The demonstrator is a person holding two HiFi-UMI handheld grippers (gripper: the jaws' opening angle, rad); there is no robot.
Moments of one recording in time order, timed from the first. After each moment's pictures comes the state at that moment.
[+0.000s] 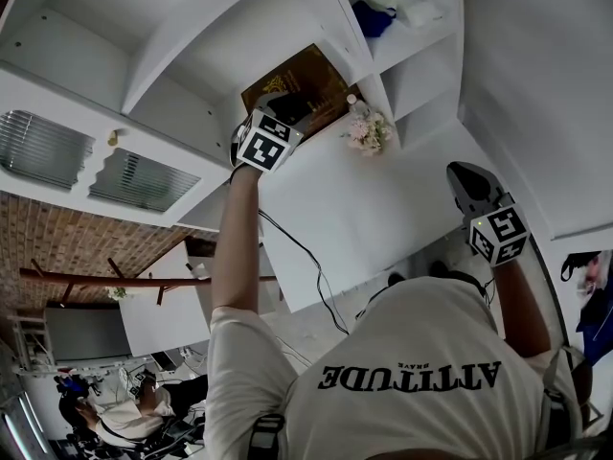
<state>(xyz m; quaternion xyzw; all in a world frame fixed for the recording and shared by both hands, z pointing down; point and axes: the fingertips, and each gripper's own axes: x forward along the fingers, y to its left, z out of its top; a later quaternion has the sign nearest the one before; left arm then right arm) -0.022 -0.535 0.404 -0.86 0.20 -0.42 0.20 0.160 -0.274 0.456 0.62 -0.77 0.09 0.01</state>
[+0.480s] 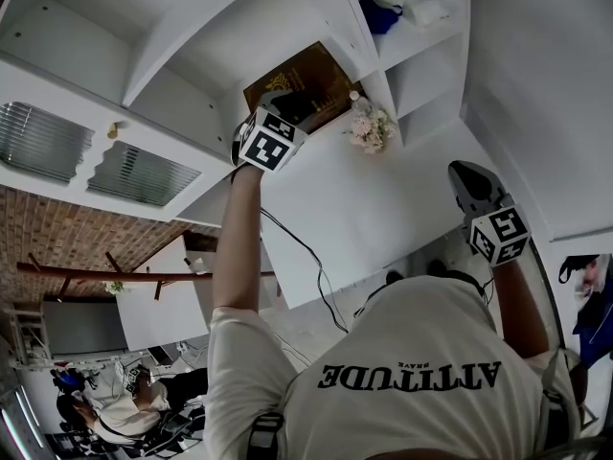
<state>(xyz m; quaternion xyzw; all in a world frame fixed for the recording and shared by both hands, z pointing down) -0.023 -0.524 0.403 -0.86 0.19 -0.42 0.19 0.157 -0.277 0.456 0.62 -0.78 0.10 0.01</state>
